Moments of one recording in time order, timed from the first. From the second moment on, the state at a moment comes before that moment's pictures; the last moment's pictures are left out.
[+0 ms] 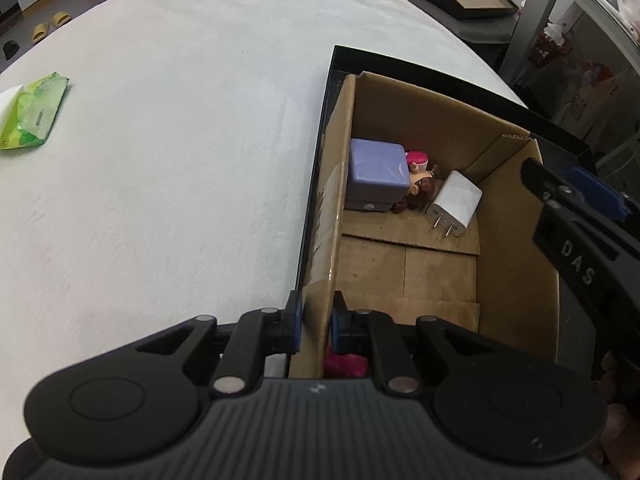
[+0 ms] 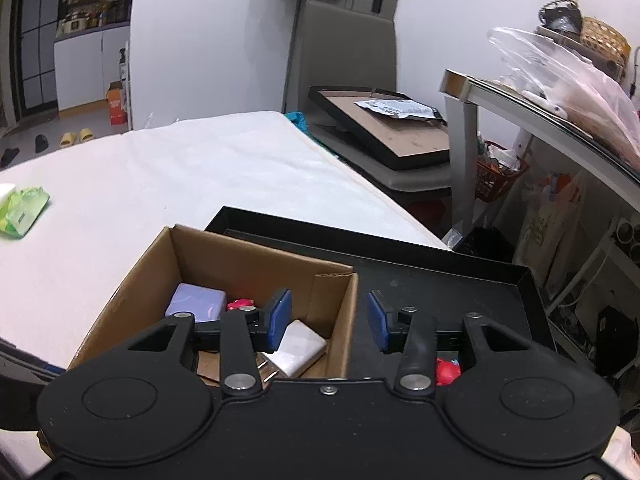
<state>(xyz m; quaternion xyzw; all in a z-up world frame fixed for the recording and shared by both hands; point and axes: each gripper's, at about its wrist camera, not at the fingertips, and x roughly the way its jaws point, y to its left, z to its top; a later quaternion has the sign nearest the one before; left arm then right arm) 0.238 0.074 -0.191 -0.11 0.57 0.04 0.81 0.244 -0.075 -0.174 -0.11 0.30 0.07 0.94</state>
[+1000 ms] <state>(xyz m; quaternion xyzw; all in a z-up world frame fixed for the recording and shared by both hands) 0.251 0.037 -0.185 -0.04 0.58 0.10 0.80 0.264 -0.180 -0.173 -0.01 0.37 -0.01 0.93</state>
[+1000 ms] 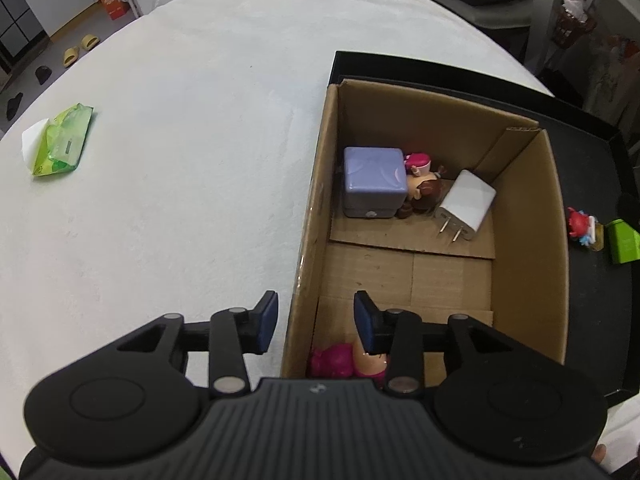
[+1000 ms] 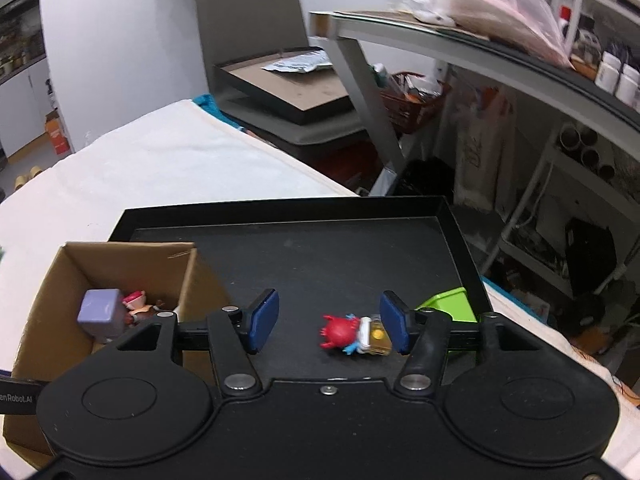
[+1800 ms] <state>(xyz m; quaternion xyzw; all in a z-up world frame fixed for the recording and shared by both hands) 0.278 0.016 -0.194 -0.02 0.59 0.15 0.79 0.303 -0.253 -0.207 0.02 0.41 -0.05 0.91</state>
